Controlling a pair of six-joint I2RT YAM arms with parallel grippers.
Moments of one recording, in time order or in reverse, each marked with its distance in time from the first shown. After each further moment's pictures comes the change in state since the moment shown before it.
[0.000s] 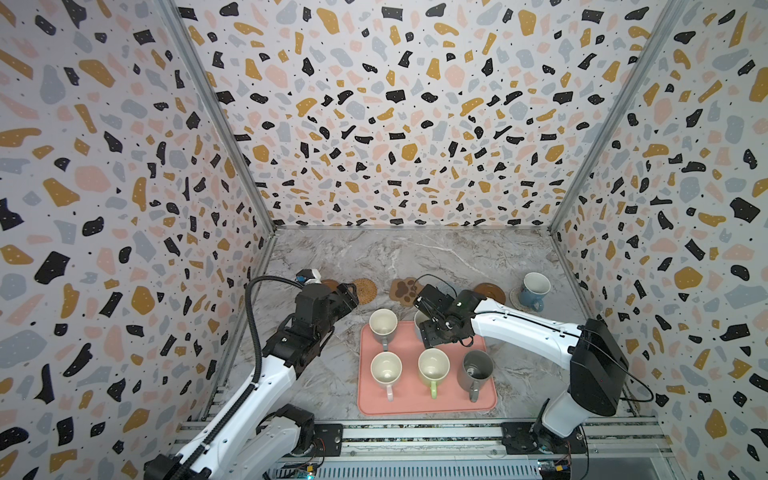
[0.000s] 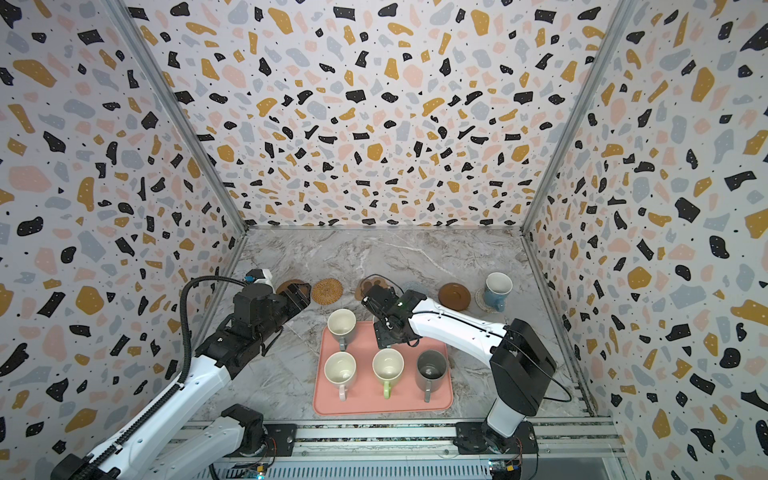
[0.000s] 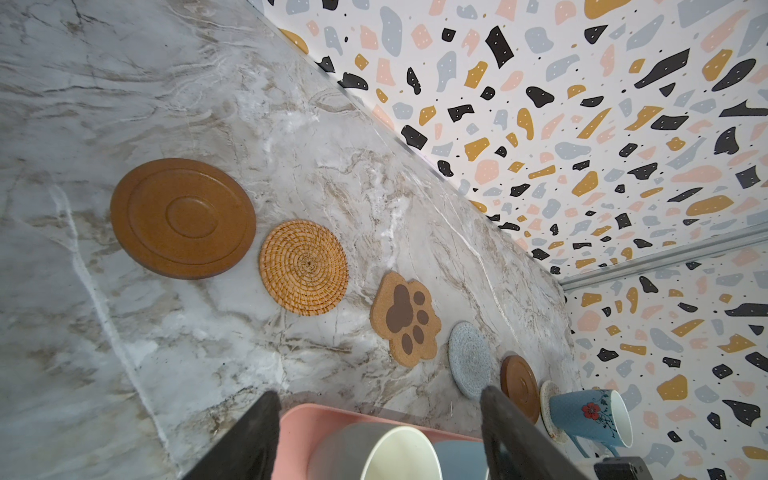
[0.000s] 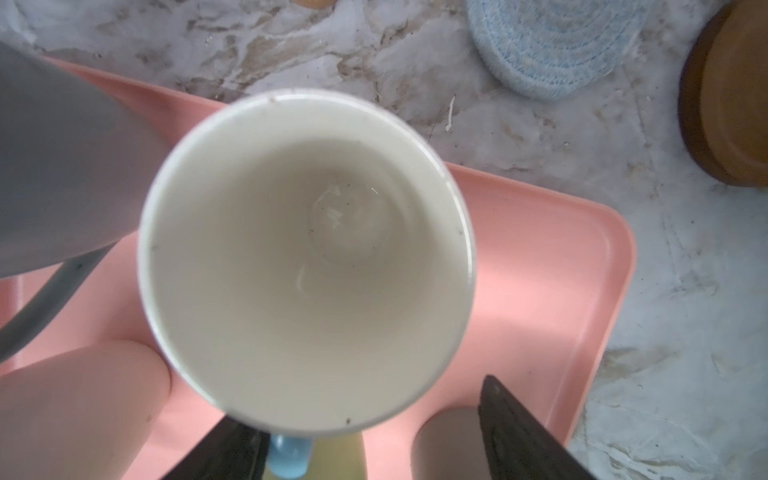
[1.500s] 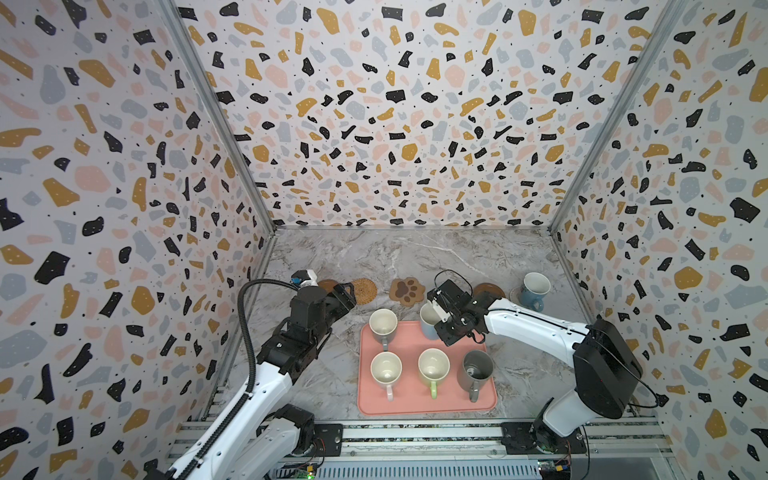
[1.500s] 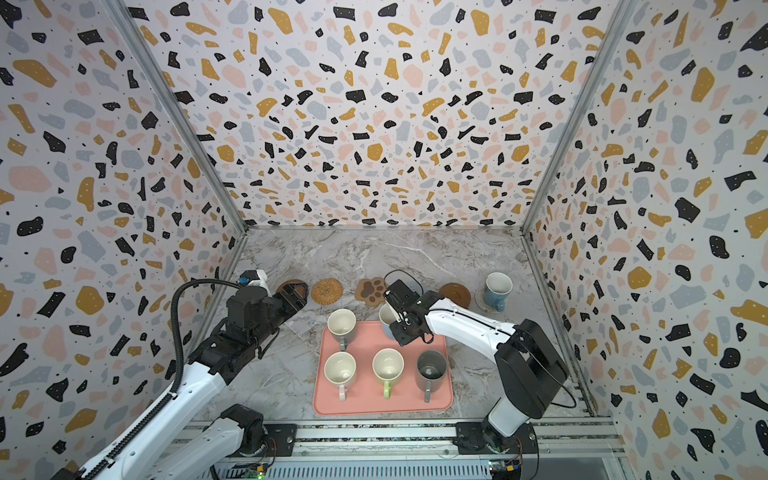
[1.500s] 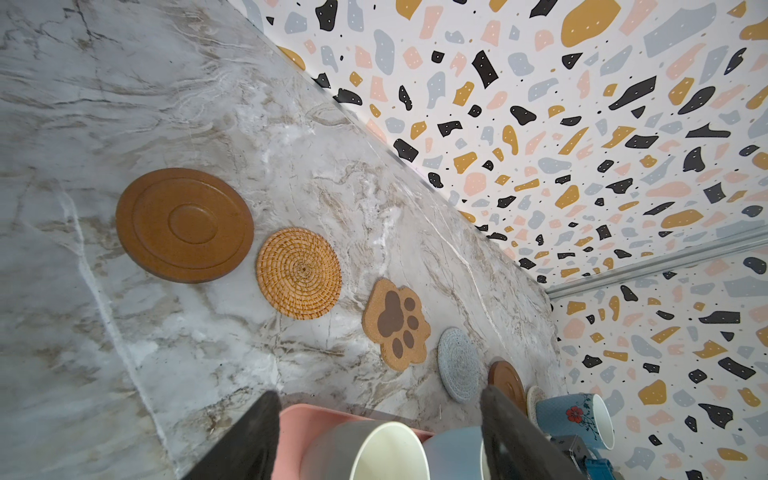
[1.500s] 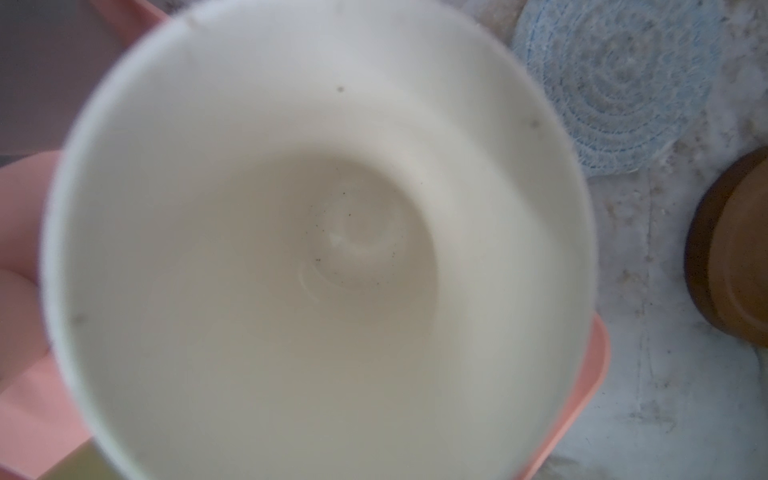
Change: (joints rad) left arm 0.000 -0.058 0.000 -0.021 -0.012 -0.015; right arm -0.130 -0.055 -0.160 0.176 -0.110 -0.455
